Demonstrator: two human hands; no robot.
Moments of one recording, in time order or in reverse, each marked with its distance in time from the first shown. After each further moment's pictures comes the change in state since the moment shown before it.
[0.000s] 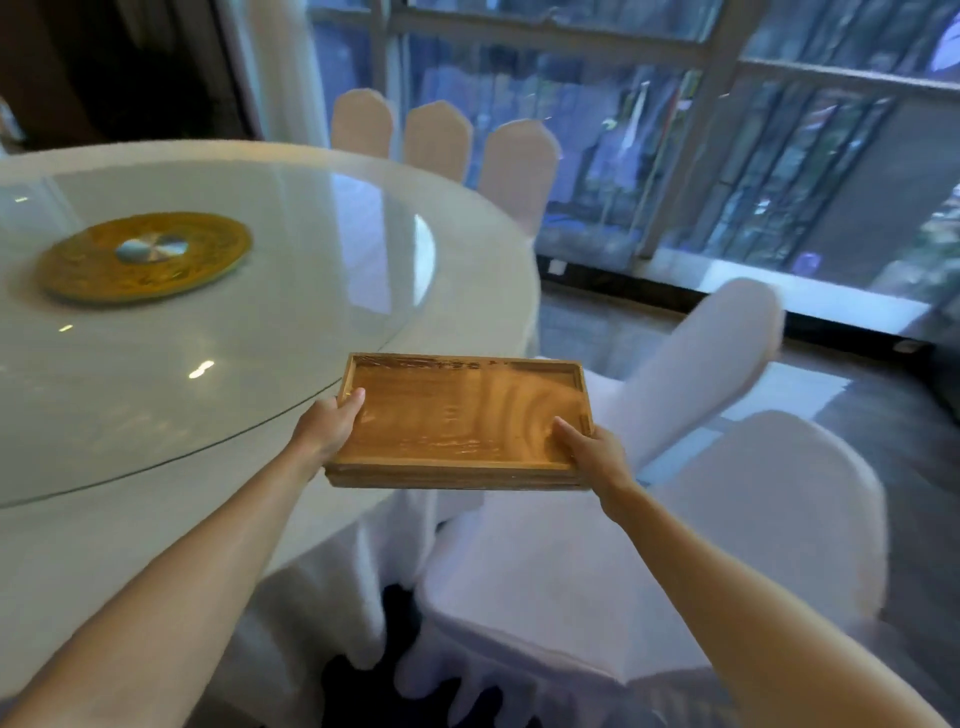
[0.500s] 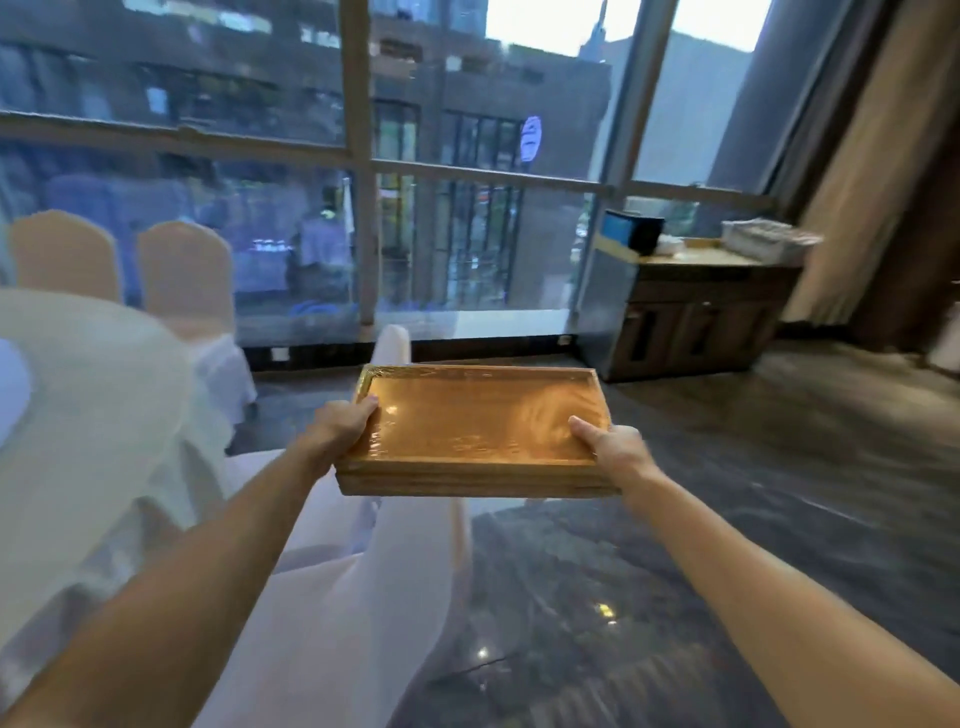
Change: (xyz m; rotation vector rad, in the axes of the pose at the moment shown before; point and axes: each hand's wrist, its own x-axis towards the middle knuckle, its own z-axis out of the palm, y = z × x) left_hand -0.177 0.273 0.295 -0.024 -0.490 0.393; right_hand -0.136 0.054 -0.407 0.135 0.630 0.040
